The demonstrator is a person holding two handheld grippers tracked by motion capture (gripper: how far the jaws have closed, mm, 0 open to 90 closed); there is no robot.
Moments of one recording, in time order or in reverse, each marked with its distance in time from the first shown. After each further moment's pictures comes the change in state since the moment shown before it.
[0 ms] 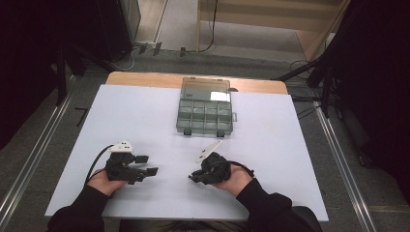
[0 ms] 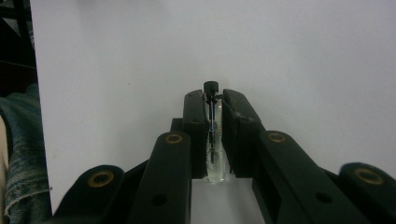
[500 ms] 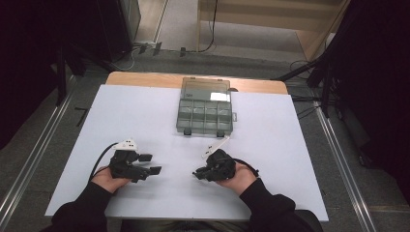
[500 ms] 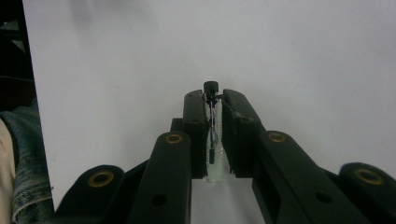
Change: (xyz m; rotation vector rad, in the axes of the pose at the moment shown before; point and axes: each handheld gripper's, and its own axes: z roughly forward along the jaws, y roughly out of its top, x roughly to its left) left arm 0.000 0.008 0.008 0.012 -0.024 0.023; right arm -0.008 -0.006 -0.011 -0.022 -0.008 0.084
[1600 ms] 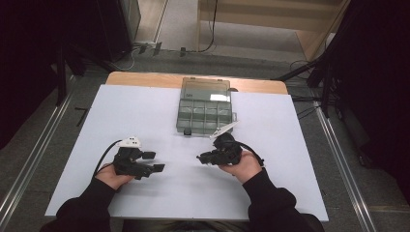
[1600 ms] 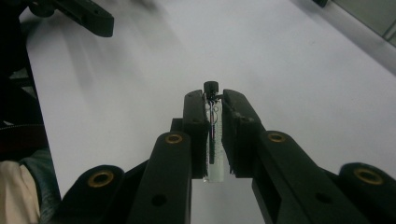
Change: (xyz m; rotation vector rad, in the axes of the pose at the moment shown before) left arm 0.001 0.007 0.007 -0.012 -0.011 0.006; right arm -0.025 0.021 -0.030 -0.072 -0.009 0.137
